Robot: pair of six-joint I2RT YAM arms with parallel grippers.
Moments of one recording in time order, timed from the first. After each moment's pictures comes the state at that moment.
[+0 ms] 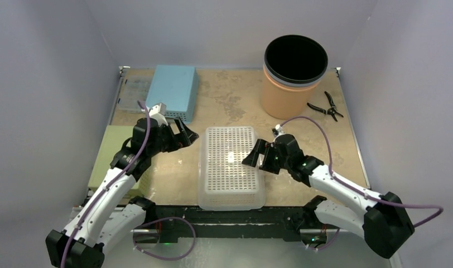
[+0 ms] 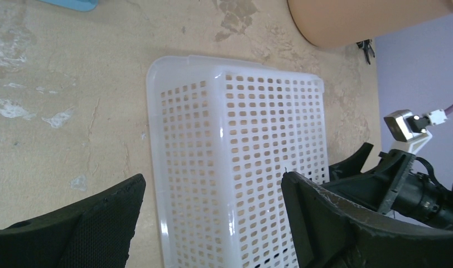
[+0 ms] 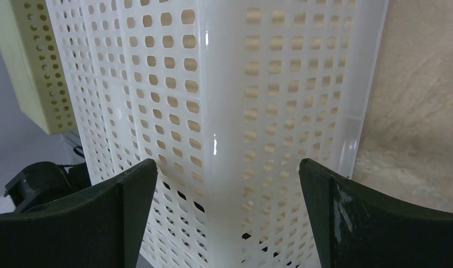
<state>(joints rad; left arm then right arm) -0.36 0.84 0.70 -0.40 0.16 -0.67 0.62 0.98 0.48 -0.24 -0.19 0.90</state>
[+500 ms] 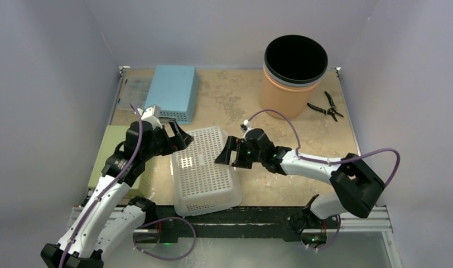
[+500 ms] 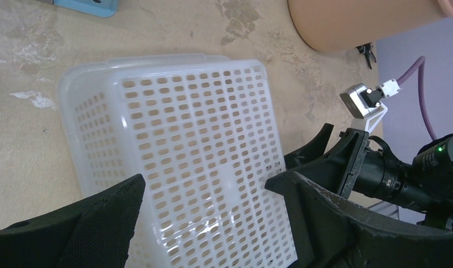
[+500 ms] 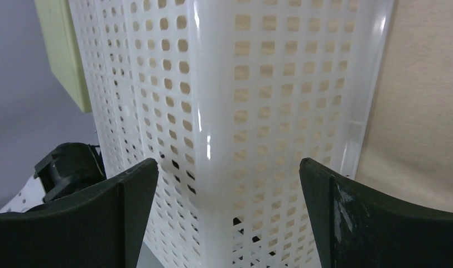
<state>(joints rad) -0.36 0.75 0.78 -0.55 0.11 -0.65 0.79 1.40 0.66 0.07 -0.25 0.96</state>
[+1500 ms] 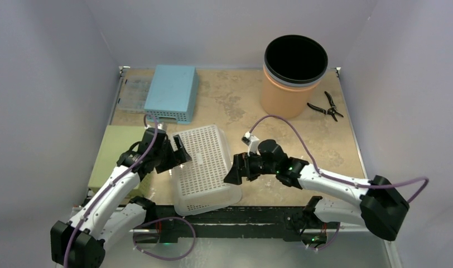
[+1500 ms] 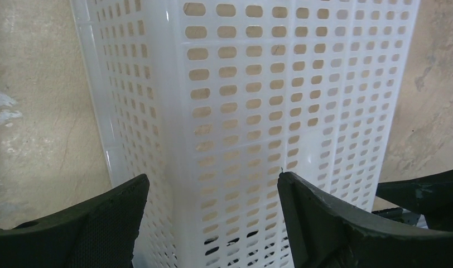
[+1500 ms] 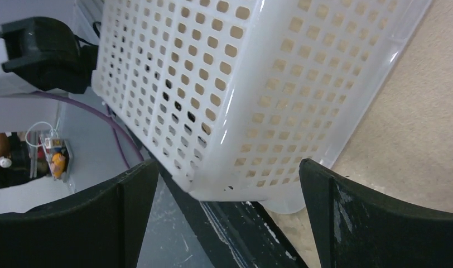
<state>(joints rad) -0.36 0.85 0.64 -0.71 0.07 -0.73 0.86 1.09 0.52 0.00 -0.37 0.70</state>
